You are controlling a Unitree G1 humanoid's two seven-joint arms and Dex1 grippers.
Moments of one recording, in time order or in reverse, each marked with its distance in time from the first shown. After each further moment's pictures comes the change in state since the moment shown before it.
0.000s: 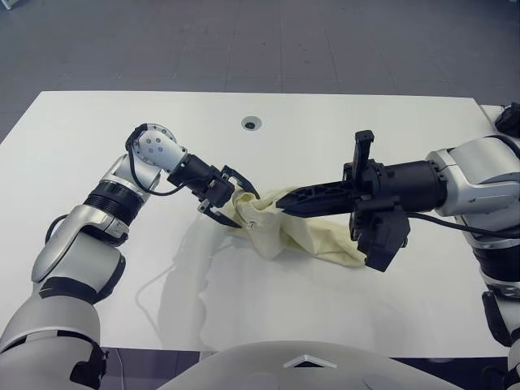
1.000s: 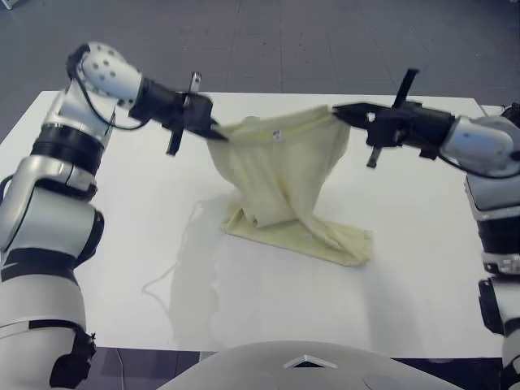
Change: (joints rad) left arm -0.371 0.029 0.082 0.322 0.220 0.224 0.278; right arm -0.169 0.073 -0.100 0.600 -0.256 0.288 -0.185
